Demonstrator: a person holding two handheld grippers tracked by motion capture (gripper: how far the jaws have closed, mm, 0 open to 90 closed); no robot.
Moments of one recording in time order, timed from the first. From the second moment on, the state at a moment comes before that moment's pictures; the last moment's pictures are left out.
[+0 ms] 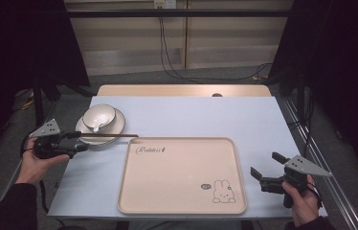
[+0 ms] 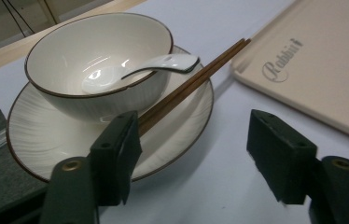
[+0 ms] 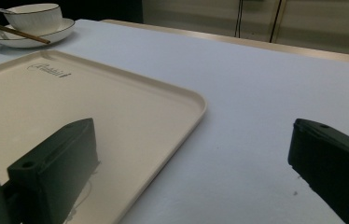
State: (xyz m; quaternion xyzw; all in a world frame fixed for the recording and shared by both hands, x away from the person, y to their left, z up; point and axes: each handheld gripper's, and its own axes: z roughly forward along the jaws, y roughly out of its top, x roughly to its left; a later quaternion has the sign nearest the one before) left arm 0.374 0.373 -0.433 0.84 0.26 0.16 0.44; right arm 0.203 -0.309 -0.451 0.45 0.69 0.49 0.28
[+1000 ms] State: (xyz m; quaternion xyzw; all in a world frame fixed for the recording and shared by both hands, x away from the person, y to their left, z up) left arm 0.416 0.367 -0.456 0.87 0.24 0.16 0.40; right arm 0.203 -0.309 -0.452 0.45 0.69 0.49 0.28
